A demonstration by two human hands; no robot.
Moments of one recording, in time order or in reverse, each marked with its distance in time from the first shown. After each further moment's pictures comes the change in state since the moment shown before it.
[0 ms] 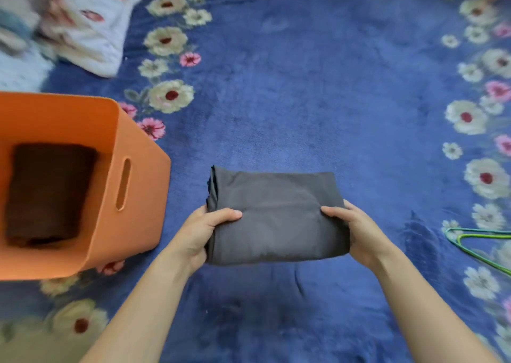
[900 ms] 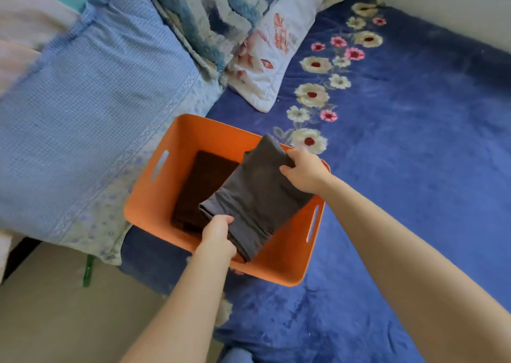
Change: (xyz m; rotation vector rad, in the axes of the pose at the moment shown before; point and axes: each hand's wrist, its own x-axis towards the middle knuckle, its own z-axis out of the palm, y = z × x) left_hand -0.056 0.084 -0.261 -0.714 0.485 -0.234; right_hand -0.003 -0.128 0.433 -1.351 -0.186 -0.561
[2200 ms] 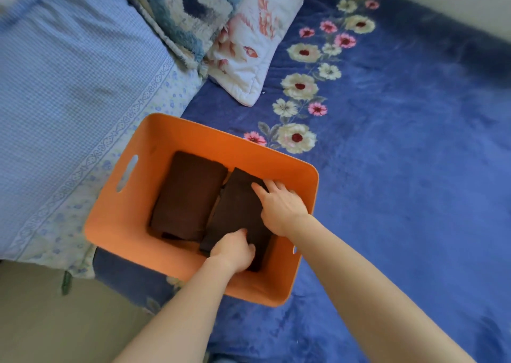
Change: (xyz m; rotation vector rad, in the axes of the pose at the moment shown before) left_hand 0.040 -0.031 0.035 1.704 -0.173 0.466; right_hand 0.008 0.037 0.068 -0.566 -0.166 -0.084
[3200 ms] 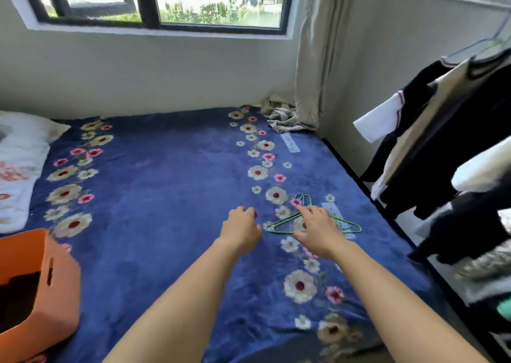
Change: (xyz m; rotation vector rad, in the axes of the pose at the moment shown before) left_hand -0.360 0.344 0.346 0.545 0.248 0.928; right_hand -0.675 0.255 0.117 0.394 0.425 0.906
